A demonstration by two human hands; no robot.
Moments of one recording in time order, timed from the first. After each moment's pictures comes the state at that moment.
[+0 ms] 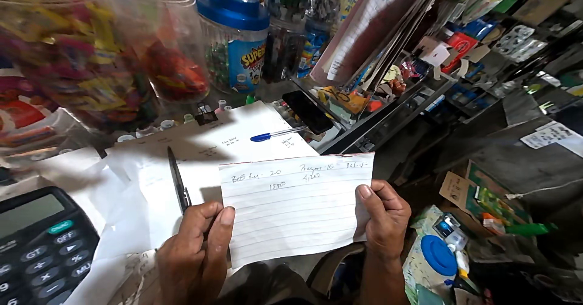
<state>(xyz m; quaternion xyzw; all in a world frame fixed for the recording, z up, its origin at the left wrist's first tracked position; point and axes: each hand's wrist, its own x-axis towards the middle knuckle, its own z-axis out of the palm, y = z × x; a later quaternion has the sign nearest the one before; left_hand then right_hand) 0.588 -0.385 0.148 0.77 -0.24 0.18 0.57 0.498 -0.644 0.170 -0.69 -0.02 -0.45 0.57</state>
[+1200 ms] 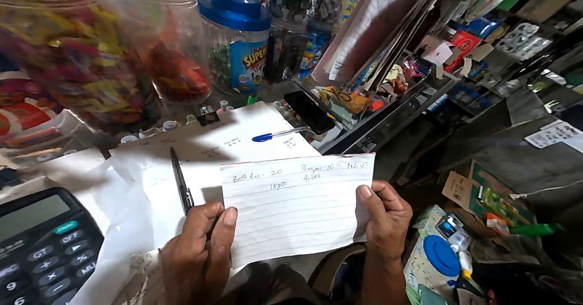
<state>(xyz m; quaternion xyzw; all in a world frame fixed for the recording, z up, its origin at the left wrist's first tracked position) 0.589 -0.385 0.146 0.77 -0.25 0.20 0.56 0.498 -0.642 0.169 -0.69 -0.02 -0.45 0.56</state>
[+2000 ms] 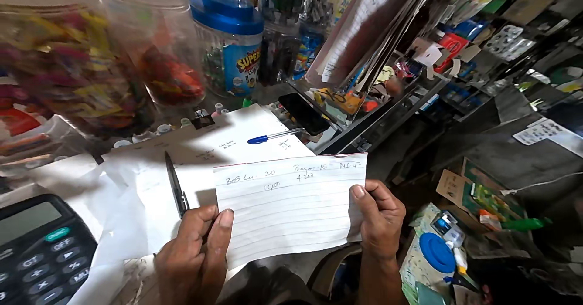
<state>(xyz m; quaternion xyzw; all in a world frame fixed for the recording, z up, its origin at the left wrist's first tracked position) 0.586 -0.385 0.148 0.77 -0.24 0.18 0.56 0.498 -0.638 0.171 -0.70 -0.01 -0.45 0.56</state>
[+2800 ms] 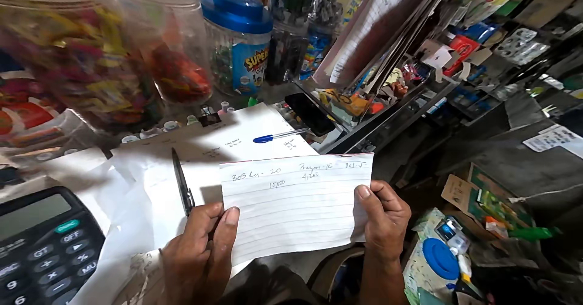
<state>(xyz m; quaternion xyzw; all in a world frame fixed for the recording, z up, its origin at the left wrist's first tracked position) 0.588 -0.385 0.147 0.77 -0.25 0.19 0.56 0.501 -0.640 0.172 -0.70 -0.02 -0.45 0.56</state>
